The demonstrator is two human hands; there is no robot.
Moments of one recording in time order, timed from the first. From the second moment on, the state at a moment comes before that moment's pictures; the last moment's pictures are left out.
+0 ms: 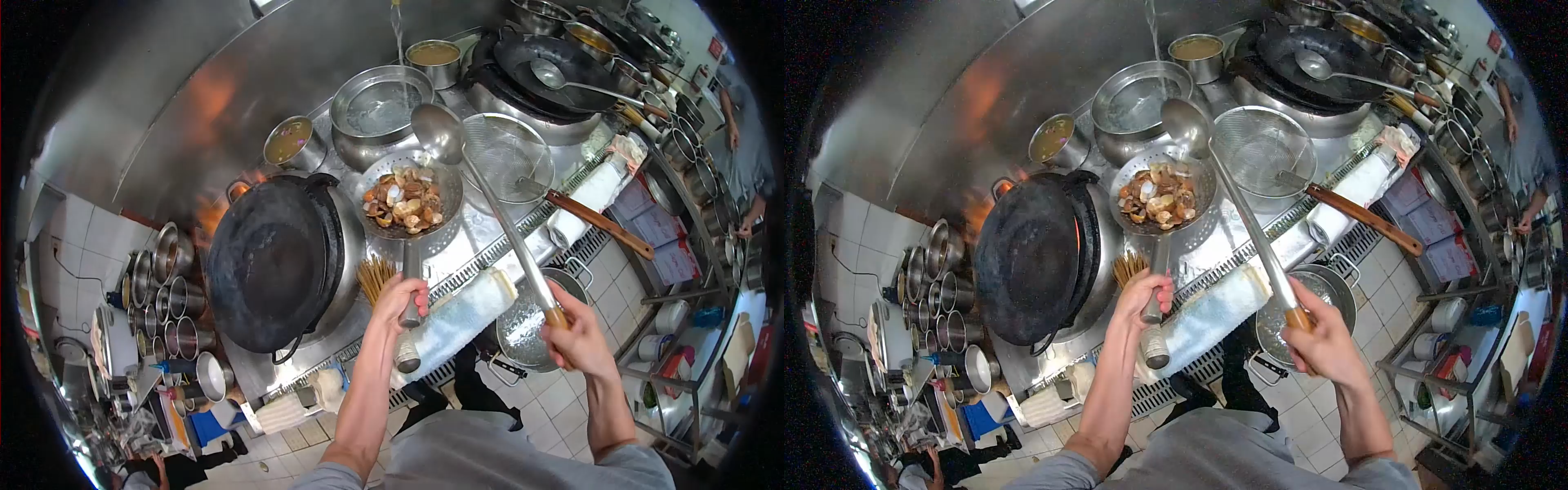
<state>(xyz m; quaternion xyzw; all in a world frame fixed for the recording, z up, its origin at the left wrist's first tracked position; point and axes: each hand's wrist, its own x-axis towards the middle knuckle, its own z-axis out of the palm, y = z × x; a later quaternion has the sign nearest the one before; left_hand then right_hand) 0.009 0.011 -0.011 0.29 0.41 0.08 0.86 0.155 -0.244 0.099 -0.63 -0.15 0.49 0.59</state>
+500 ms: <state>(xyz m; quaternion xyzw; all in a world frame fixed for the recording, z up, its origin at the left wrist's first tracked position) -0.017 -0.004 -0.007 0.27 0.35 0.11 0.89 0.126 -0.311 0.075 -0.23 0.06 0.61 0.76</state>
